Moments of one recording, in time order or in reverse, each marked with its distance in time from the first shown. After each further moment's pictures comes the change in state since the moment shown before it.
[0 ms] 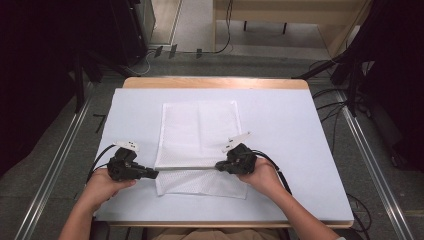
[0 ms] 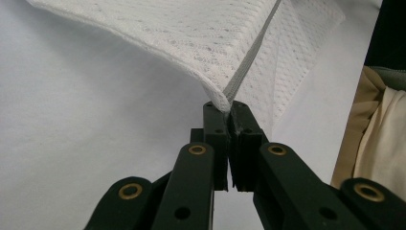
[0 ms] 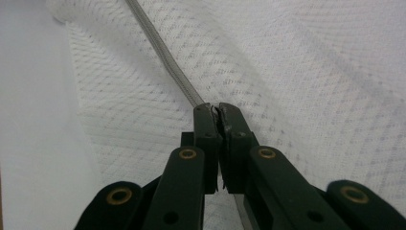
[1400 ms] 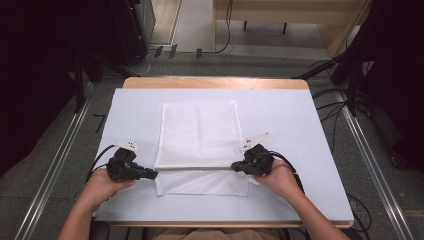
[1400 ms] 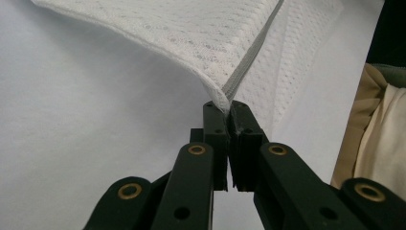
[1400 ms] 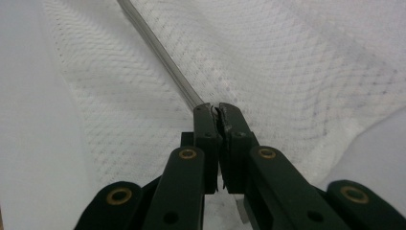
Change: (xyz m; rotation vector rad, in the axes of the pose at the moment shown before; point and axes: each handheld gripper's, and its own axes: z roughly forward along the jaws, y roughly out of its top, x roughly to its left) left arm 0.001 -0.001 -0.002 0.008 -0.007 0.002; right arm -0.019 -0.030 -0.029 0.021 -0.038 0.045
